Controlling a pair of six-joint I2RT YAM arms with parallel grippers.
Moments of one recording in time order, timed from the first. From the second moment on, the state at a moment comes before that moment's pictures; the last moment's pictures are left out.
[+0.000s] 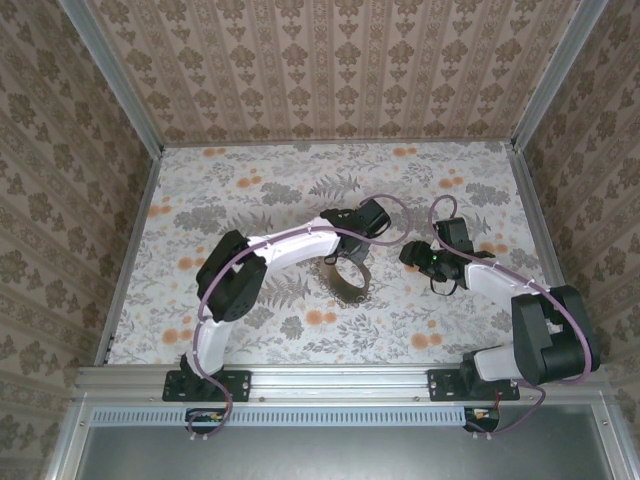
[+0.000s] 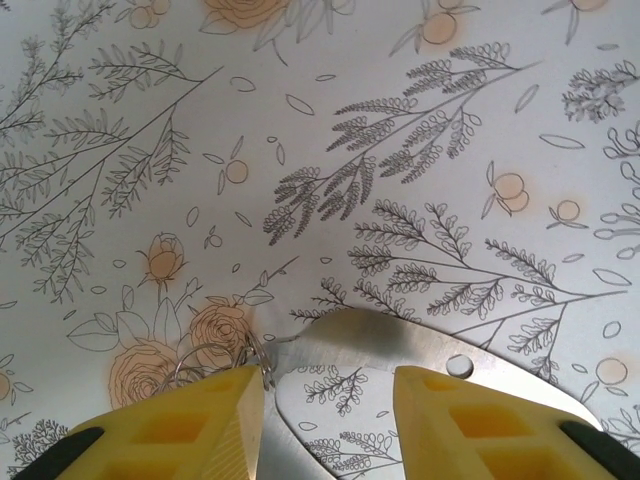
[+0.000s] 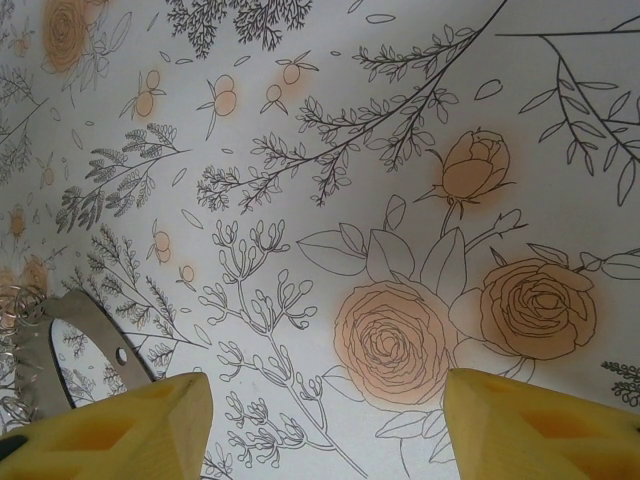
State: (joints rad) left arm -0.97 2.06 1.61 -0.73 -0.32 -0.30; right arm 0.14 1.37 0.60 -0.18 -0.24 0.63
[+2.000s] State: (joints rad) left arm -0.92 2.13 1.54 -0.69 -0.36 -0.35; right arm 0.14 1.42 0.59 -0.16 -0.24 0.63
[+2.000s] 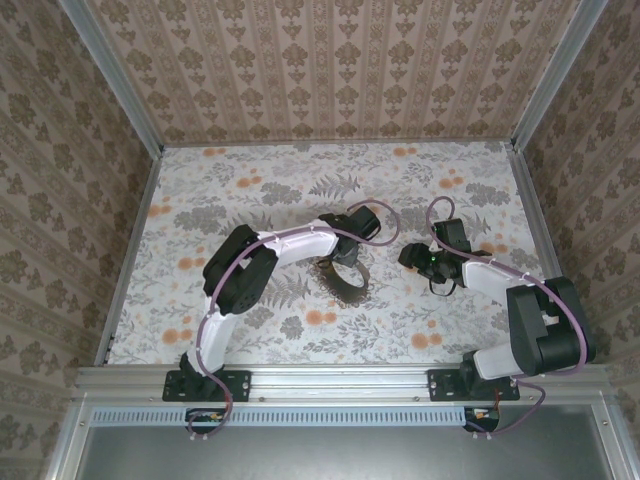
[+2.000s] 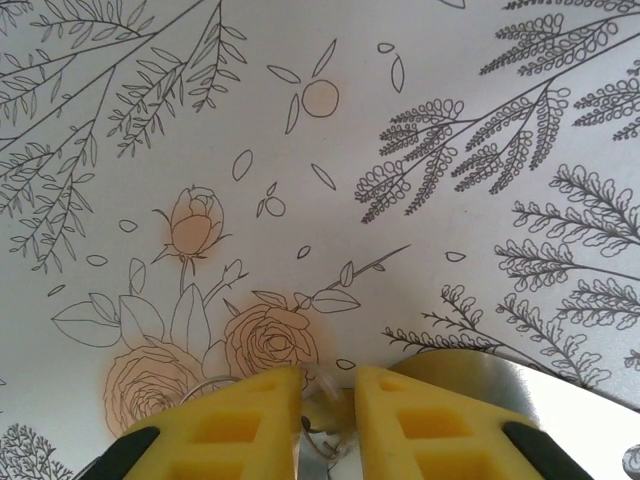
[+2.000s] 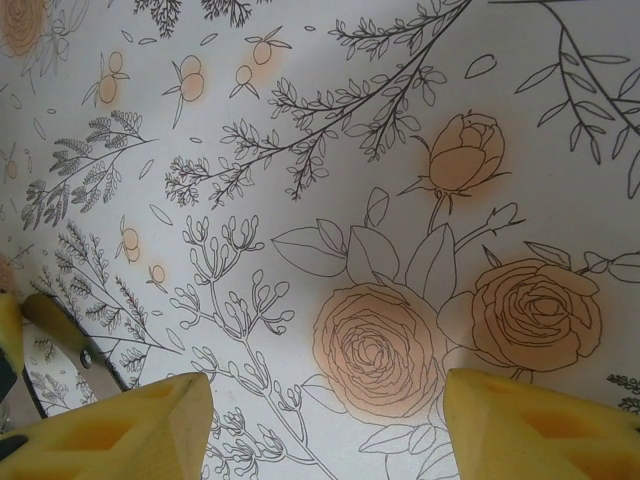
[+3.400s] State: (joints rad) left arm -0.51 1.73 1.46 -0.40 0.37 -0.07; right arm 0.17 1.35 0.89 0.01 -0.49 0.76
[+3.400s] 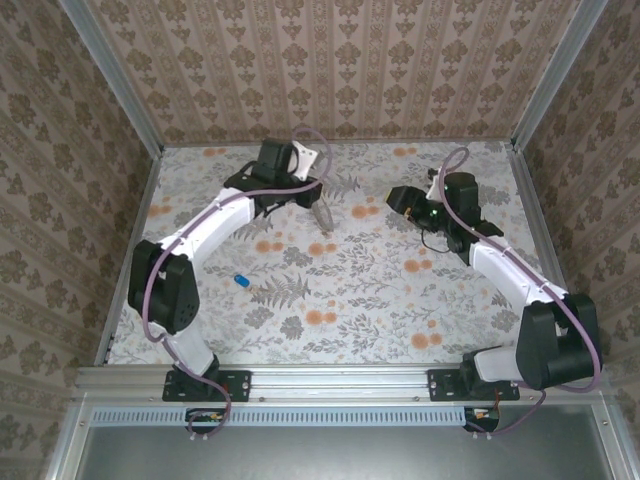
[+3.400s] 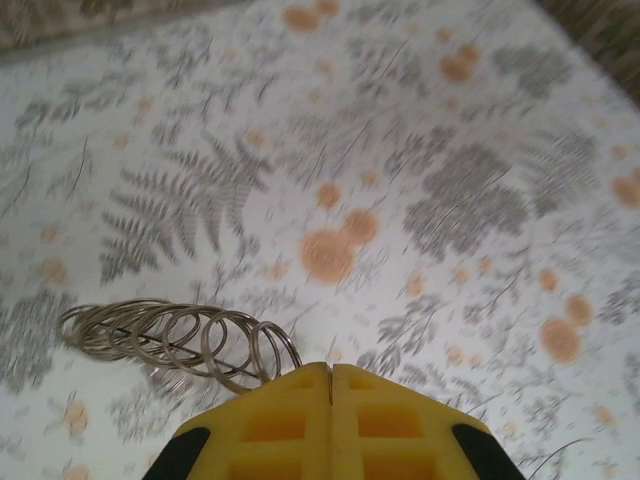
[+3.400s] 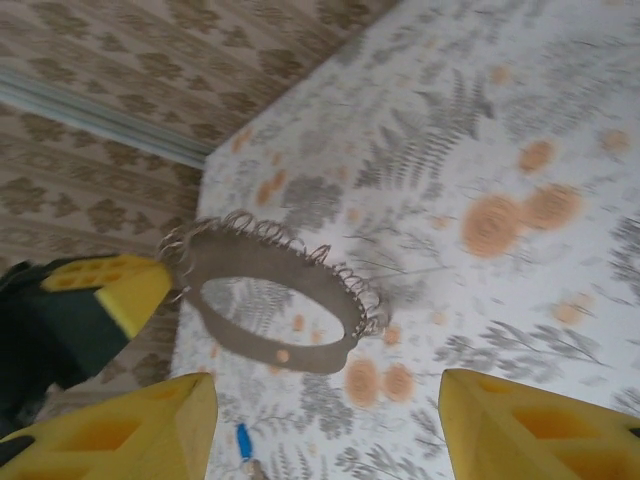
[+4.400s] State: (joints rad) left arm -0.48 1.54 1.30 0.23 0.99 -0.31; right arm 0.28 1.35 1.00 0.48 -0.81 0.77
